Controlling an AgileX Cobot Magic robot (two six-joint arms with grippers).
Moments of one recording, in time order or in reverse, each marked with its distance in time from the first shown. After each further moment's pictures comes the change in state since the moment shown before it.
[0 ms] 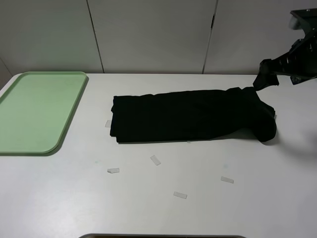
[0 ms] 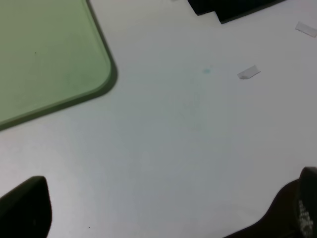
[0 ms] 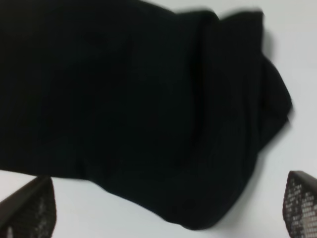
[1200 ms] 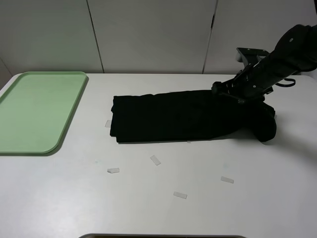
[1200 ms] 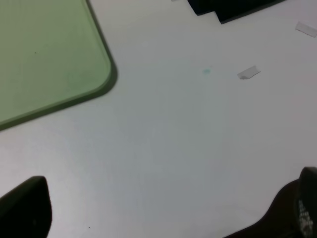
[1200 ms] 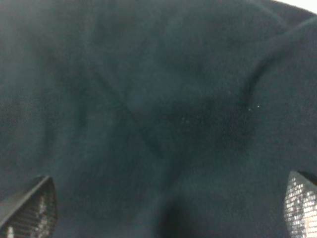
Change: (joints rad) left arm 0.000 0.000 0.000 0.000 -0.002 0.000; right arm 0.132 0.336 -0.005 0.338 -0.292 -0.153
